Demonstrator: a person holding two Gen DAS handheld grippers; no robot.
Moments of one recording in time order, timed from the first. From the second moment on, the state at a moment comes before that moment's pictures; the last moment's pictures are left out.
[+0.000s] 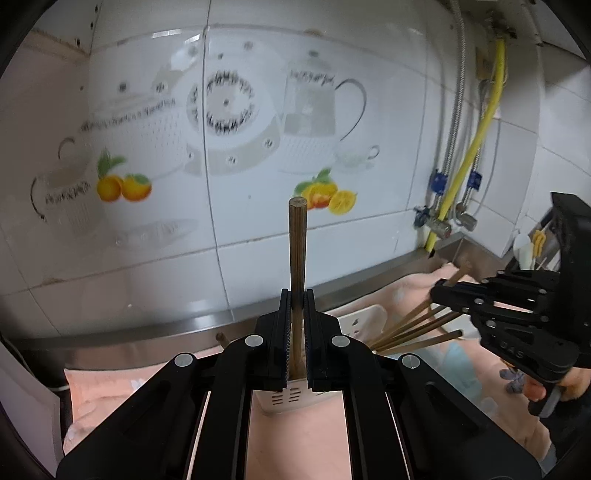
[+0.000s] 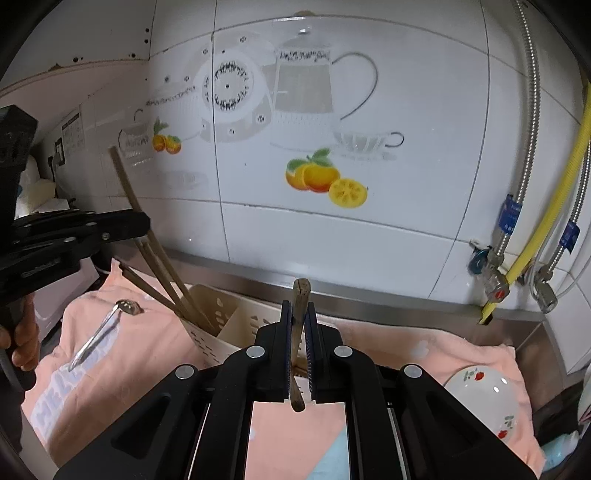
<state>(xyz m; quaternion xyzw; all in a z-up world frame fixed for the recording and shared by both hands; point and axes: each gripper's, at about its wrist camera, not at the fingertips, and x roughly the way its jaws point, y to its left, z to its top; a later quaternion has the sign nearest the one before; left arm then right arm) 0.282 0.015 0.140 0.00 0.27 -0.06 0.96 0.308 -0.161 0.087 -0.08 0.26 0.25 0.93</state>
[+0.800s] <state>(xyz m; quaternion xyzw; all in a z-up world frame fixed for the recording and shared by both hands) 0.284 0.023 0.117 -0.01 0.30 -0.06 0.95 0.306 -0.162 0.081 -0.09 0.27 0.25 0.93</state>
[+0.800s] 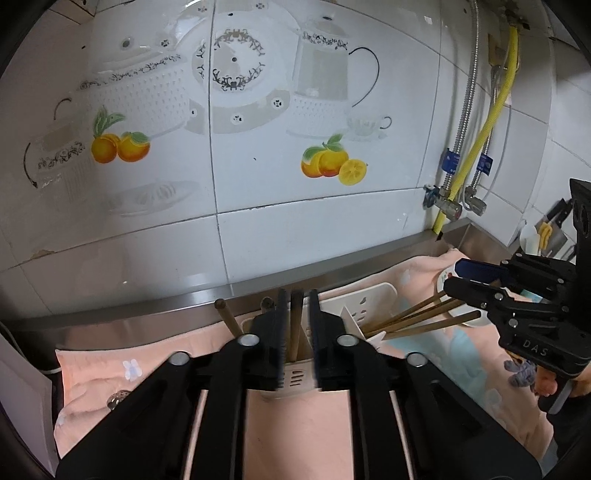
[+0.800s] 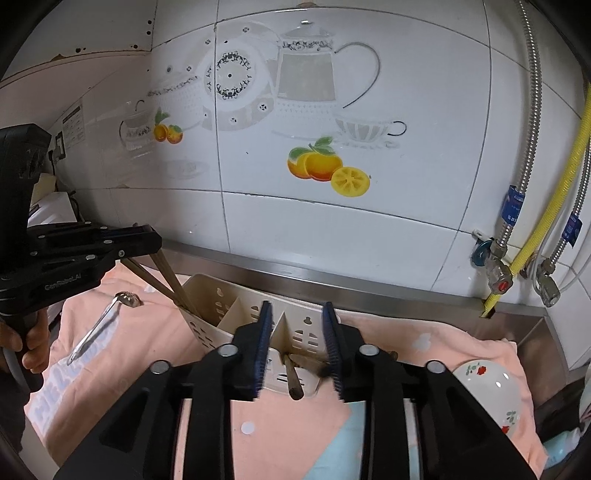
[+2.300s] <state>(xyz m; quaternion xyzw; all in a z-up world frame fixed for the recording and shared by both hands) 0.148 0.034 0.102 -0.01 0.25 0.00 0.97 0.173 -0.192 0.074 -0.09 0.20 0.23 0.95</state>
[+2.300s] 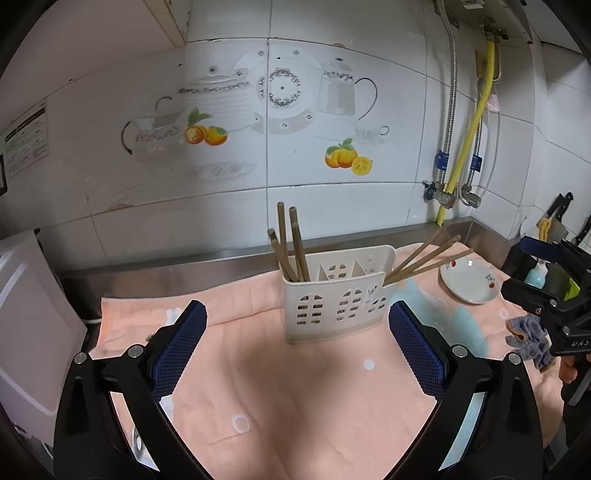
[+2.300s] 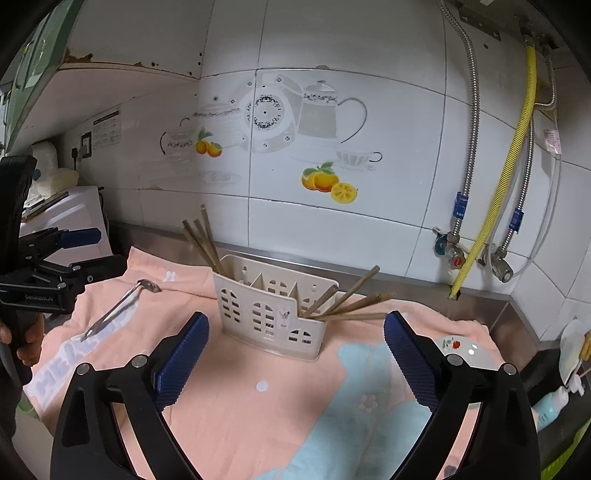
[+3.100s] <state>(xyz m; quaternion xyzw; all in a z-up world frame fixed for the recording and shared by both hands) 0.073 0.043 0.068 -0.02 0.25 0.04 0.97 0.098 -0.188 0.034 -0.10 0.20 0.21 0.95</state>
